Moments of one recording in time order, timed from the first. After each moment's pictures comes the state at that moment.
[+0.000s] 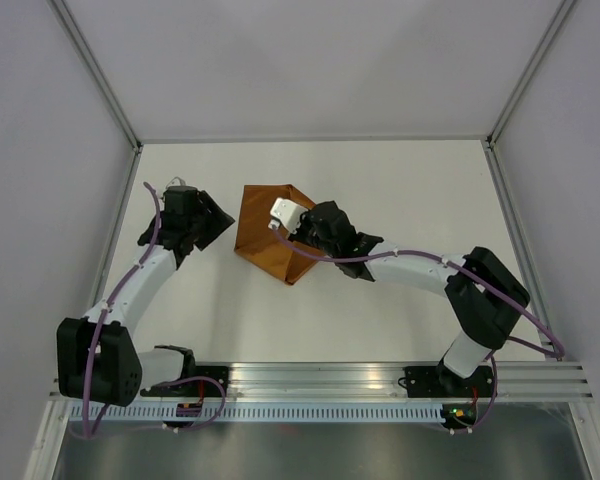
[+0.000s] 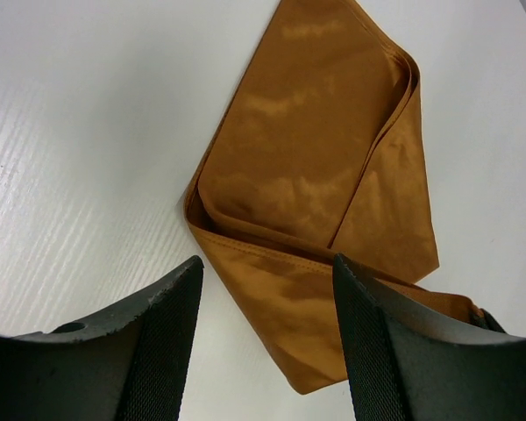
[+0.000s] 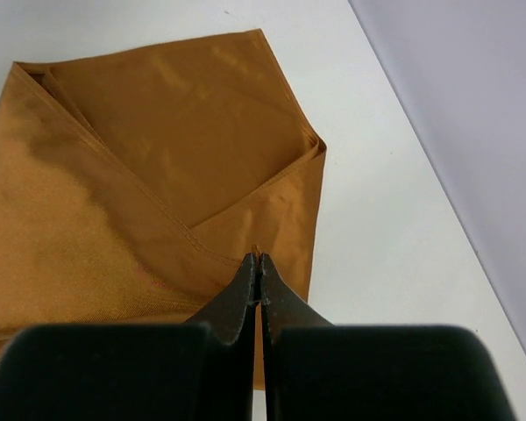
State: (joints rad) left arm -0.15 1.24 0.87 -0.35 -0.02 -0.80; right arm 0.85 1.68 1.04 0.26 0.14 -0.54
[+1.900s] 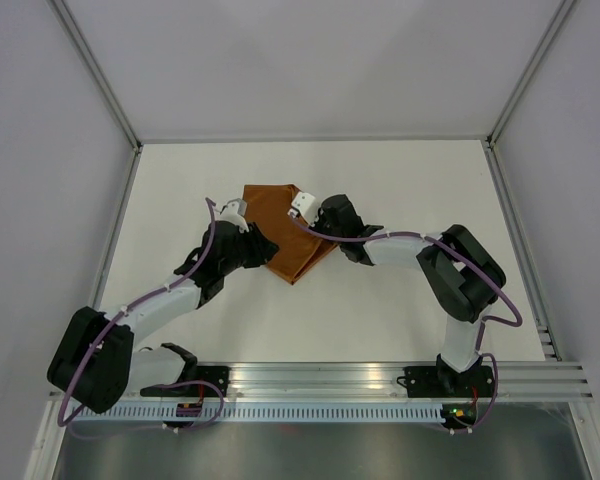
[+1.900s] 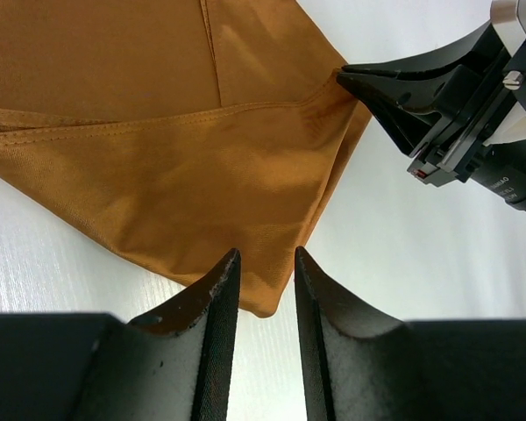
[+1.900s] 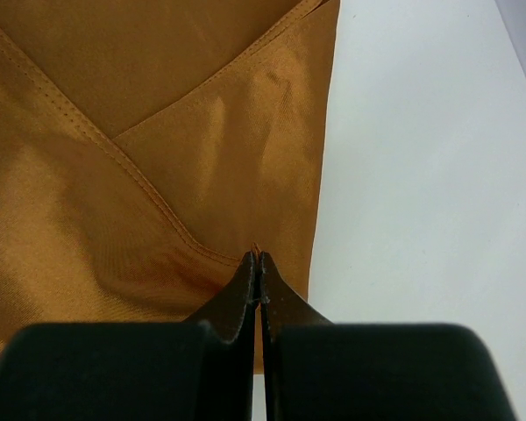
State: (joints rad) left arm -0.48 1.22 0.54 0.21 0.09 -0.61; right arm 0.67 1.87 1.05 0.24 0.11 -0.51
